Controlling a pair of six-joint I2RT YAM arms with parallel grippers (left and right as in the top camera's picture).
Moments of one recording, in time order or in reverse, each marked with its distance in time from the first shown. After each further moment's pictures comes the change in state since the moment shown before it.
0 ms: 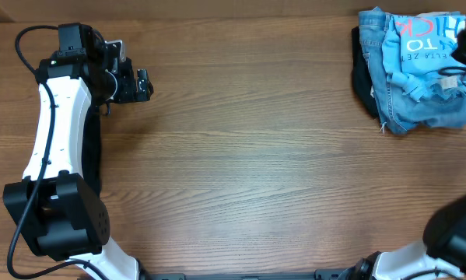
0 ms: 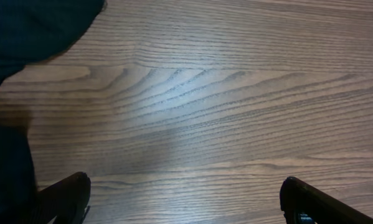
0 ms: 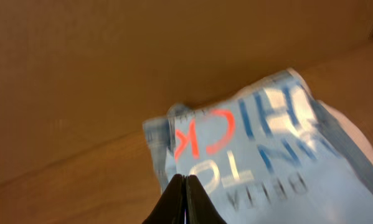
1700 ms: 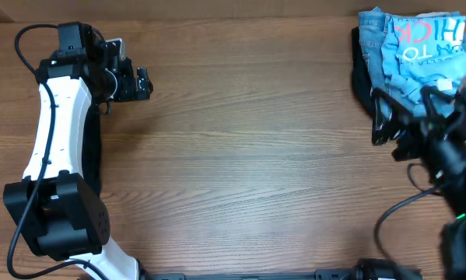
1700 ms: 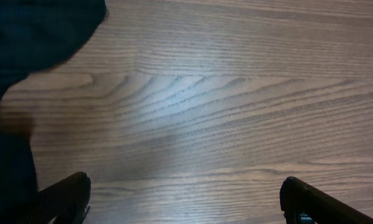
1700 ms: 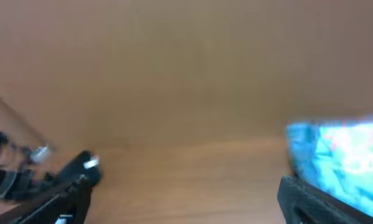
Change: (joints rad) left arm 0.000 0.000 0.000 0.018 0.001 0.000; right arm 0.408 -1.017 -0.443 -0.198 0.122 0.078
